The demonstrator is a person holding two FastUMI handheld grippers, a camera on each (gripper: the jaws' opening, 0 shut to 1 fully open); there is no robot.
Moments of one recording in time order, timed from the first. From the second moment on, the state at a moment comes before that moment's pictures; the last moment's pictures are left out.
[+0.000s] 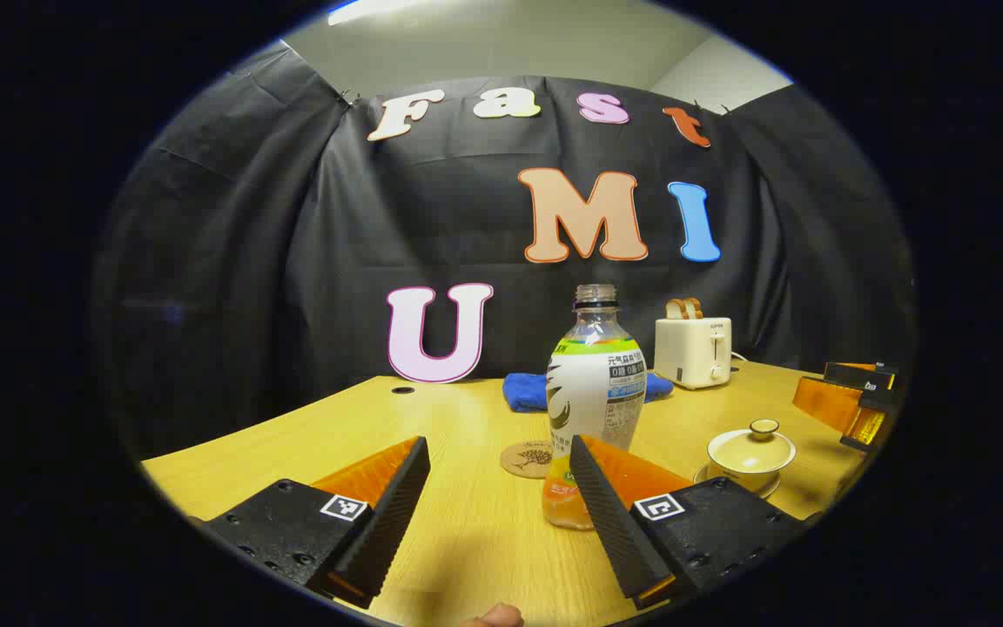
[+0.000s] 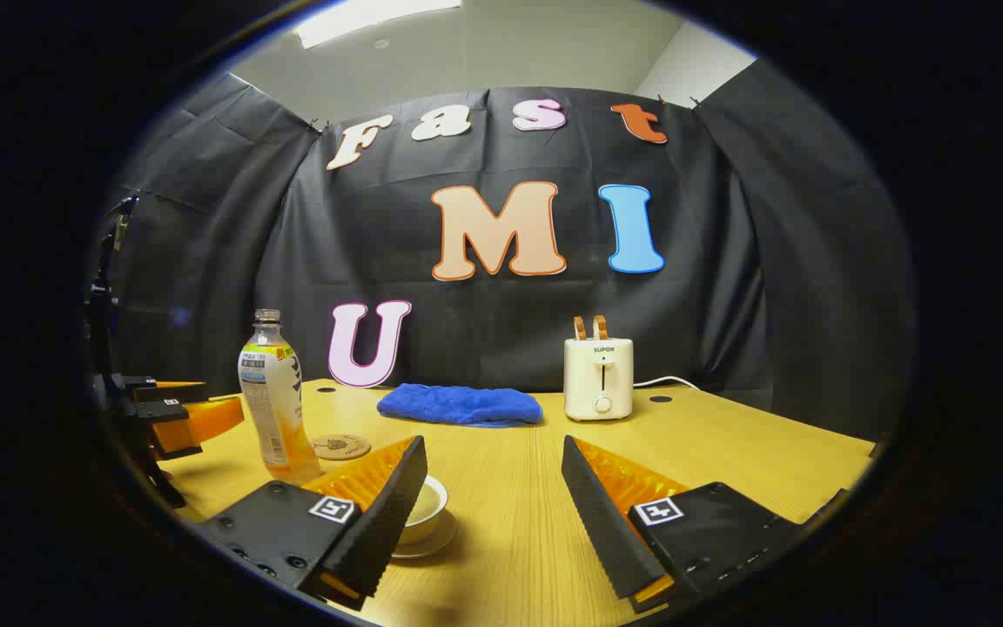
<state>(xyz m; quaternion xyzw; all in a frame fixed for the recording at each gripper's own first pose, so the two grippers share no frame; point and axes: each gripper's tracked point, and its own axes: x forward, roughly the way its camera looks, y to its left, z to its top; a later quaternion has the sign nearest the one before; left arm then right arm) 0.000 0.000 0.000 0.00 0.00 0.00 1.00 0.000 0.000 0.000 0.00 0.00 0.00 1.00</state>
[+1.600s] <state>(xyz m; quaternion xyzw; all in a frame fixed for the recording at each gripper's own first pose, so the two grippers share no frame) 0.002 -0.004 -0.002 0.00 0.00 -0.01 1.00 0.010 0.065 -0.007 -0.05 0.03 0.08 0.99</state>
